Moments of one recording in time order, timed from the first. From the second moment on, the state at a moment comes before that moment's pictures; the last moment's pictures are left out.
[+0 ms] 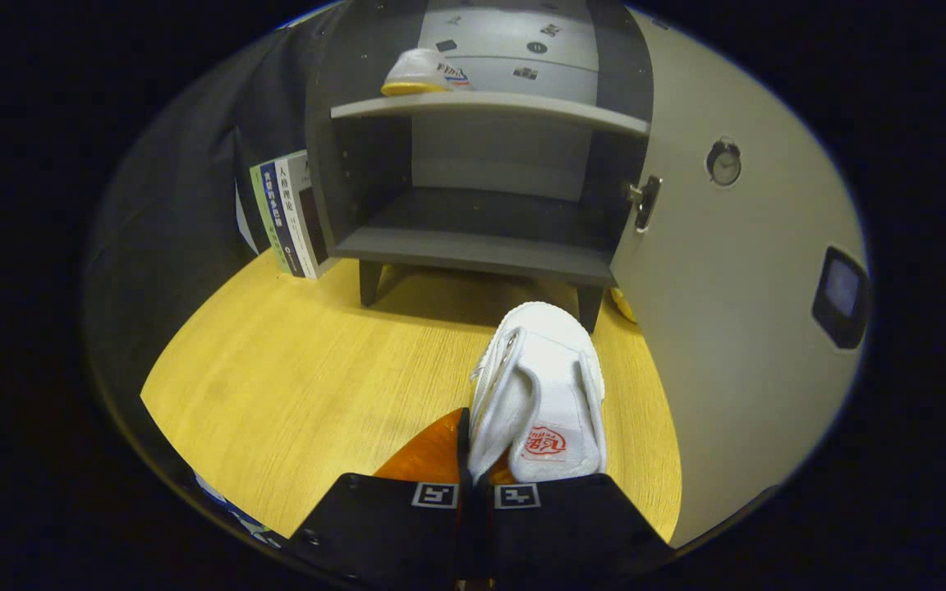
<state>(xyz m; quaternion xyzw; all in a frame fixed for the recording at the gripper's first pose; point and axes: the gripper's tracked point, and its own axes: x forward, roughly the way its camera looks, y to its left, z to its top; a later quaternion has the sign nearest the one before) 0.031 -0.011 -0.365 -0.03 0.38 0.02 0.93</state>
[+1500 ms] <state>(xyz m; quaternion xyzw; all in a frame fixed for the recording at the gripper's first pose) 0.264 -0.017 -0.035 -0.03 0.14 0.00 0.99</state>
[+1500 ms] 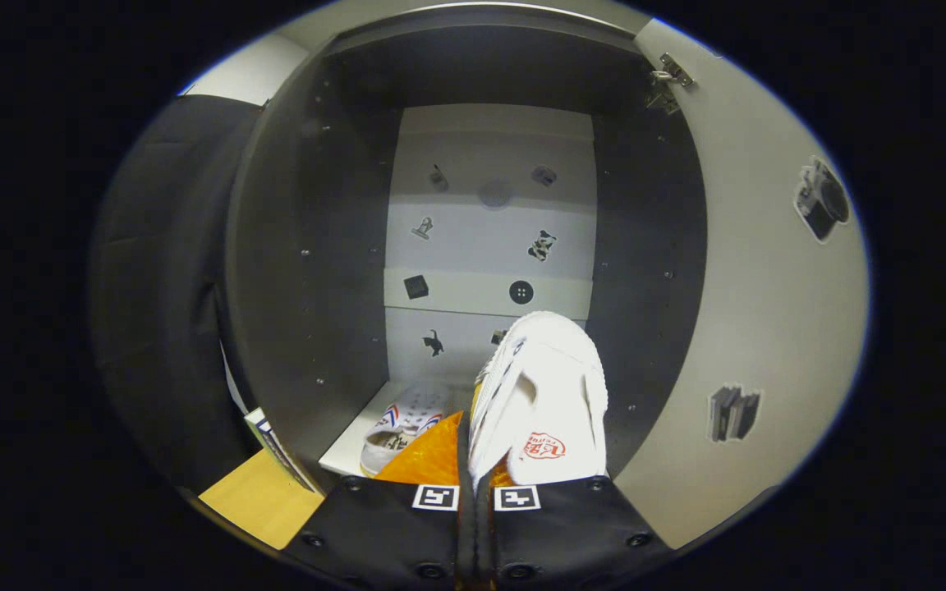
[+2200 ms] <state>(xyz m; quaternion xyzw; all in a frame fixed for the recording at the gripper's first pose) 0.412 -0.081 -0.121 -0.12 0.22 -0.05 0.97</state>
